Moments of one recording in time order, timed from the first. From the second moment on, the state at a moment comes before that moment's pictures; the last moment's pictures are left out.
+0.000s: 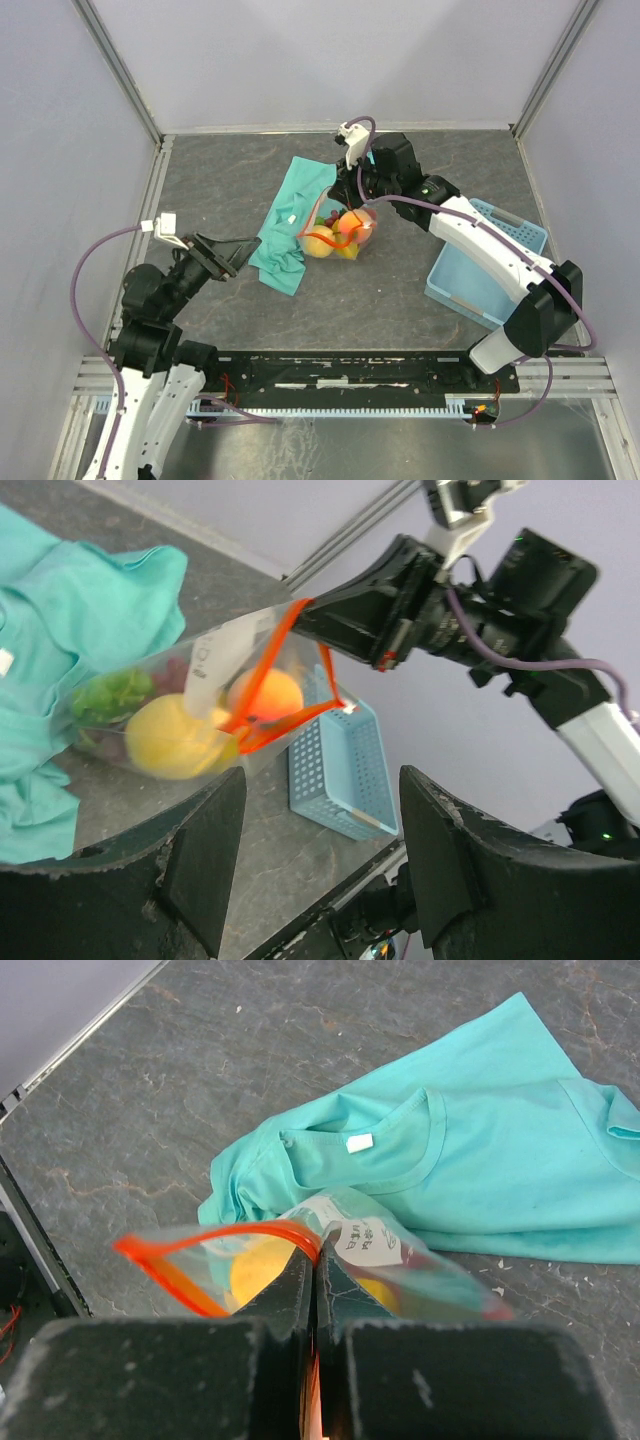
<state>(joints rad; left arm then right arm) -0.21 0.36 0.68 -0.25 0.40 -0.88 0.65 1.54 1.45 -0.35 -0.27 0.10</state>
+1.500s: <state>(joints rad) -0.67 1.13 0.83 -0.05 0.46 0.19 0.68 1.25 1.04 -0.30 -0.42 0.01</state>
